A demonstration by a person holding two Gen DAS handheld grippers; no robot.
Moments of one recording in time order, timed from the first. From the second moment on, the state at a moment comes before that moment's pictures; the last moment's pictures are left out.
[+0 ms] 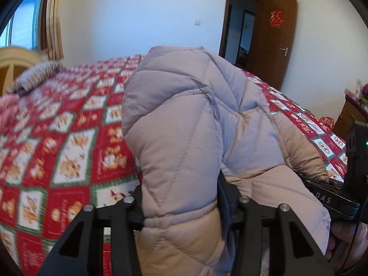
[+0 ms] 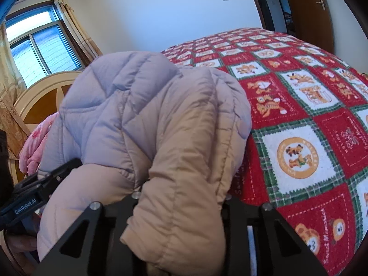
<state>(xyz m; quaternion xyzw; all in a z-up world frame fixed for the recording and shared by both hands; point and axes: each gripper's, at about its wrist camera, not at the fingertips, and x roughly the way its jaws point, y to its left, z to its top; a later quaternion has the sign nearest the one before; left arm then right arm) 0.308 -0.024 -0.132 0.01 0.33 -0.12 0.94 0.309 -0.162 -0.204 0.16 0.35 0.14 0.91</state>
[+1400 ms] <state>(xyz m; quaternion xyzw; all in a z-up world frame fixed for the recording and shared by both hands) 0.209 0.166 -0.086 -0.06 0.29 0.00 0.95 0.259 0.010 -0.132 0.05 0.32 0.33 0.89</state>
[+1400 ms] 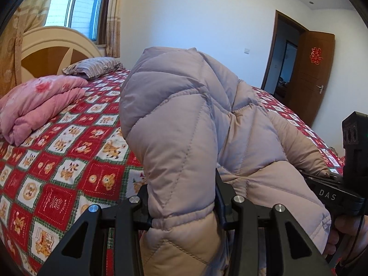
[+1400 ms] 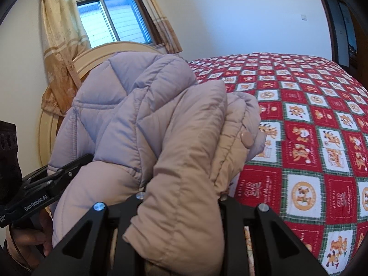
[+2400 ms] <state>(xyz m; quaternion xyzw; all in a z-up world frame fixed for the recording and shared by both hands) 0.222 0.205 -0.132 -0.09 0.33 0.03 0.94 0.276 0.045 -0.155 0.03 0.35 0.33 0.88</state>
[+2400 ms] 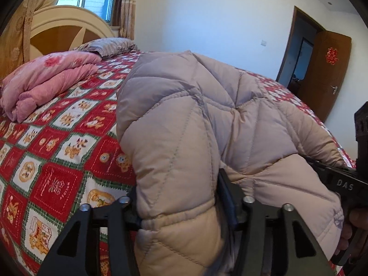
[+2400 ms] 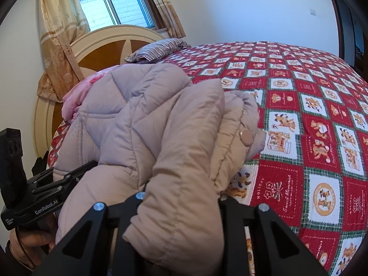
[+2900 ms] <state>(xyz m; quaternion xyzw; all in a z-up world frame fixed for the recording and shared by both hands) 0.228 0.226 -0.158 -0.13 0.35 0.06 0.93 0.289 0.038 -0.184 0.05 0.39 0.30 0.87</state>
